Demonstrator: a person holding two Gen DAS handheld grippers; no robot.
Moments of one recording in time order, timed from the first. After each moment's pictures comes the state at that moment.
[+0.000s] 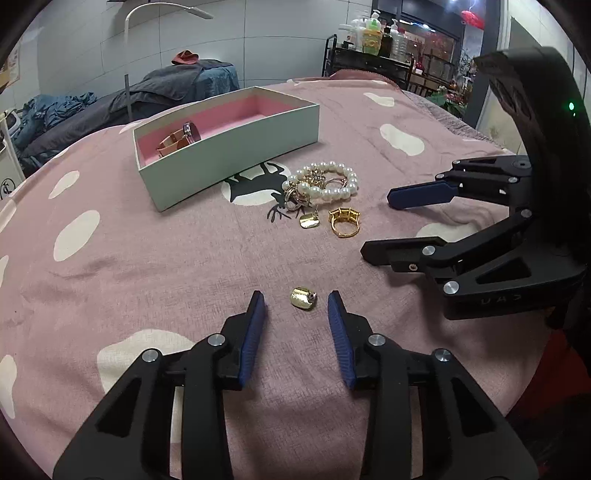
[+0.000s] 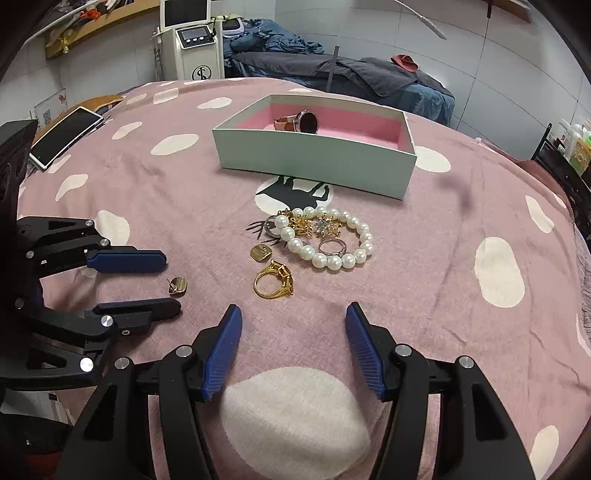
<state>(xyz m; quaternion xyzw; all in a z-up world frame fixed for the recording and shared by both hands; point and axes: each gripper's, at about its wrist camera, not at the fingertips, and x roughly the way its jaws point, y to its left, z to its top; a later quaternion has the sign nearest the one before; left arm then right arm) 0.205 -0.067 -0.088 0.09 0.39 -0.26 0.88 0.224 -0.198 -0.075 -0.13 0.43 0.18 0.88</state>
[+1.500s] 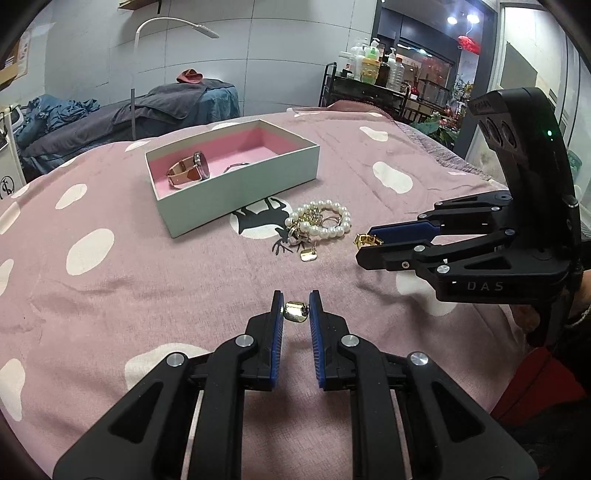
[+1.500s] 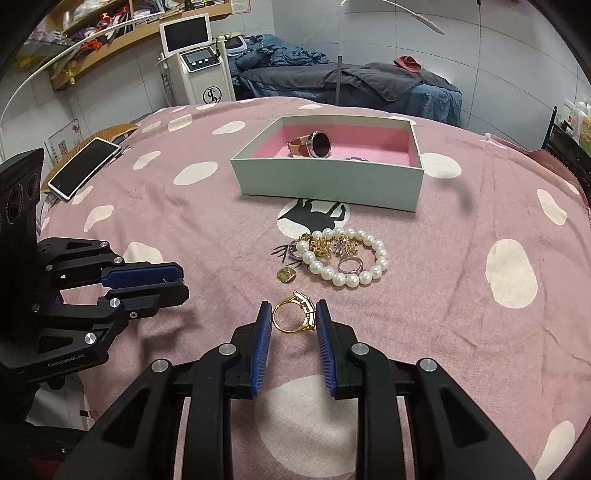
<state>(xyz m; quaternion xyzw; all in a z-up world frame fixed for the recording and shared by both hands) 0.200 -0.046 -0.055 0.05 0.36 -0.28 0.89 0.222 -0.203 -0.054 -0.06 0.42 0.21 0.88</state>
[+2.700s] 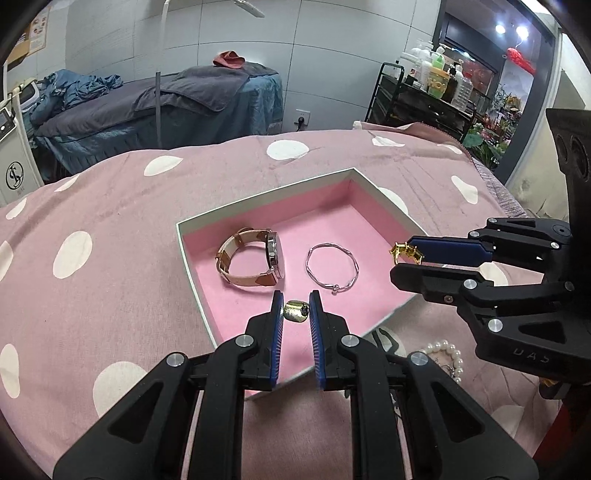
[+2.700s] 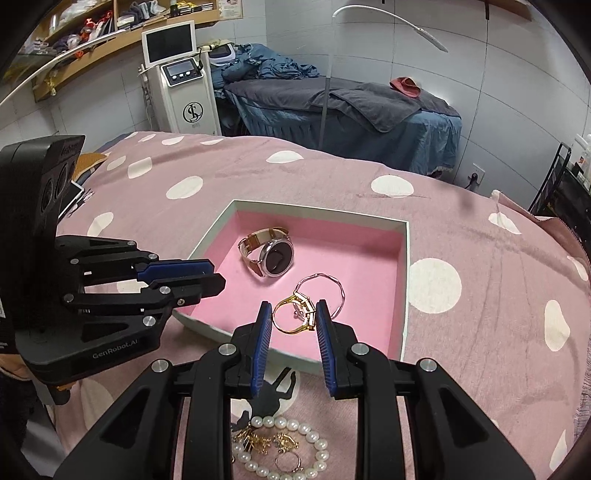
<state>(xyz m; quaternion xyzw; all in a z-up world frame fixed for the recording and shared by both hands) 0.387 -0.041 -0.030 0.03 0.41 -0.22 0.89 0.370 -0.180 -0.012 -0.08 0.41 0.20 0.89</state>
